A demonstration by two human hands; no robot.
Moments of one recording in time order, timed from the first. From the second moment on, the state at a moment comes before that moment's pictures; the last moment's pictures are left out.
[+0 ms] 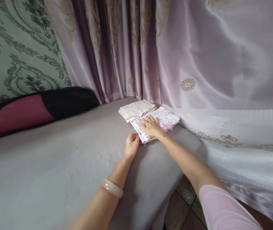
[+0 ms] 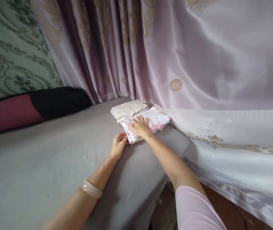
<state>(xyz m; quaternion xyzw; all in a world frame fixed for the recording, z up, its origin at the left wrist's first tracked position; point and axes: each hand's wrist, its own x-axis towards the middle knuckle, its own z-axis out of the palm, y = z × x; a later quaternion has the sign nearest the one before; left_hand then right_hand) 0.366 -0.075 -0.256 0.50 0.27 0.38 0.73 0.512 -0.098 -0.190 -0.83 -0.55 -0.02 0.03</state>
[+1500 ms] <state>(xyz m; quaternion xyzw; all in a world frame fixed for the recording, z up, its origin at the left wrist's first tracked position) -0.037 -0.185 -0.229 0.60 0.53 0.50 0.34 0.239 -0.111 -0.248 -0.62 -0.78 0.00 0.11</state>
